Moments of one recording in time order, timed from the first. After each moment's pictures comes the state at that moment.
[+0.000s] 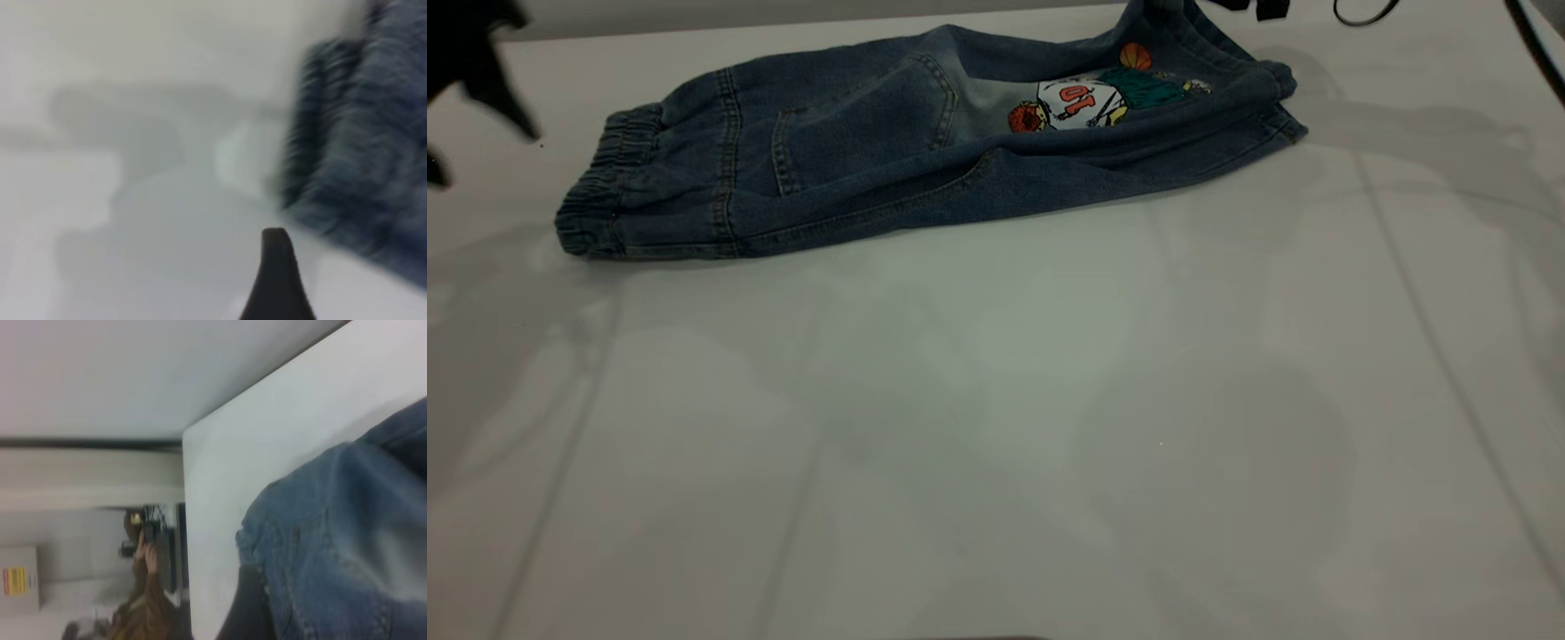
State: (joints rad) left arm 0.07 1.81 -0.94 -0.12 0.20 -0.37; right arm -0.02 2.57 -1.89 1.64 1.04 -0.68
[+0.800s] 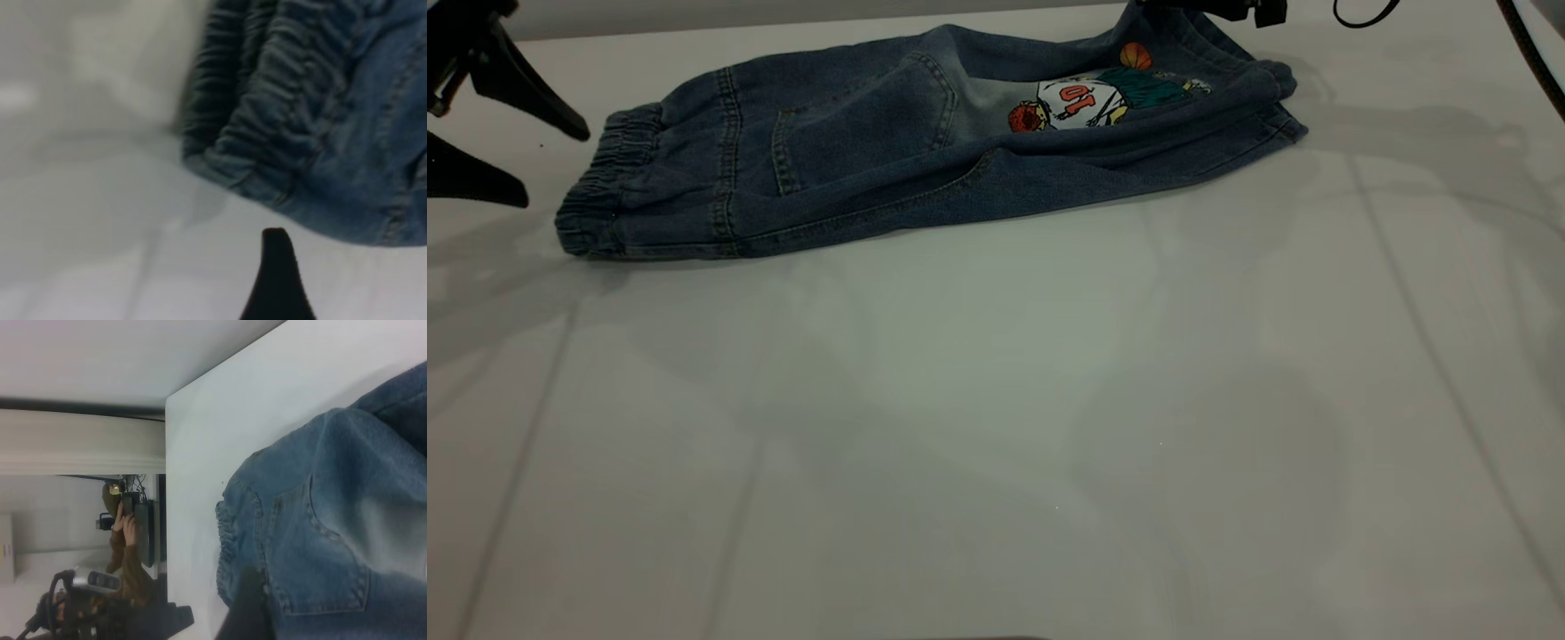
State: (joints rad) left arm 0.22 1.95 -1.04 -0.97 0.50 0.44; right arm -0.02 2.57 -1.89 1.58 1.06 -0.69
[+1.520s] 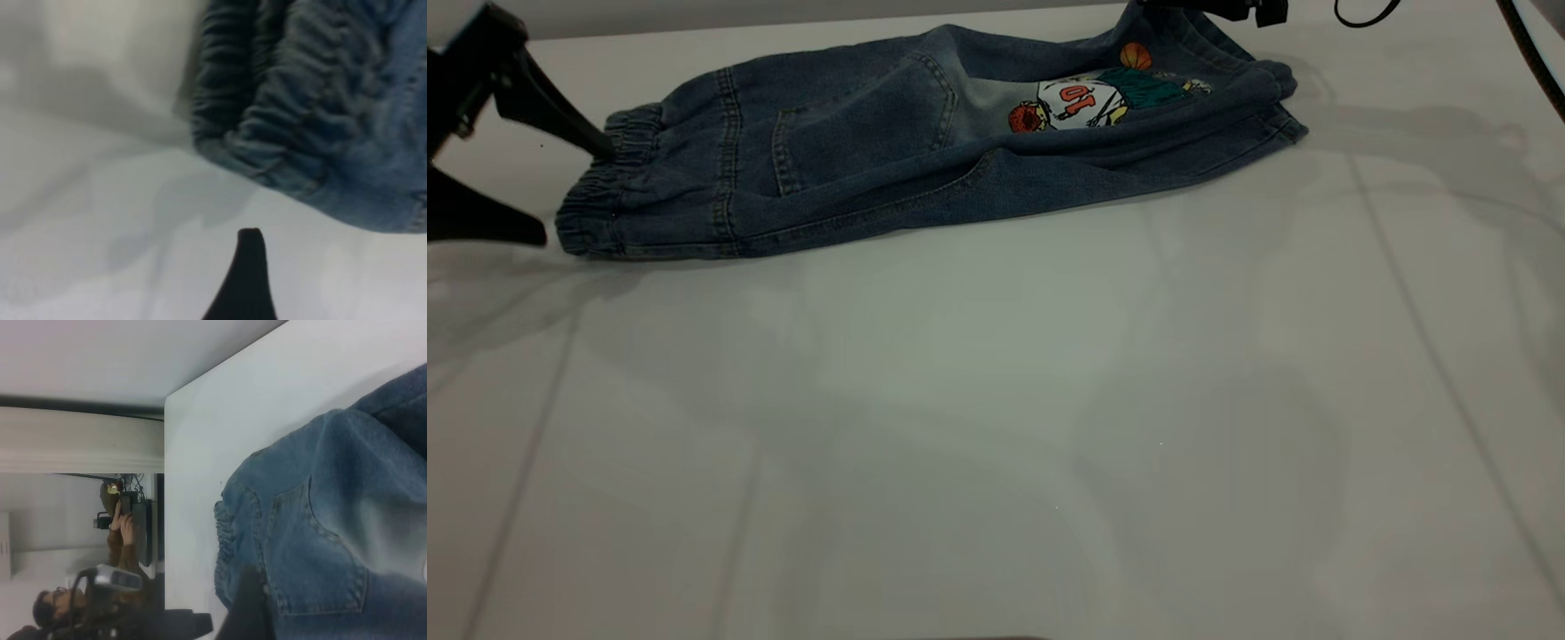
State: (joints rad) left arm 0.24 2.04 -1.05 -1.02 0.56 0.52; right arm -0.02 2.57 -1.89 1.58 1.06 -0.70
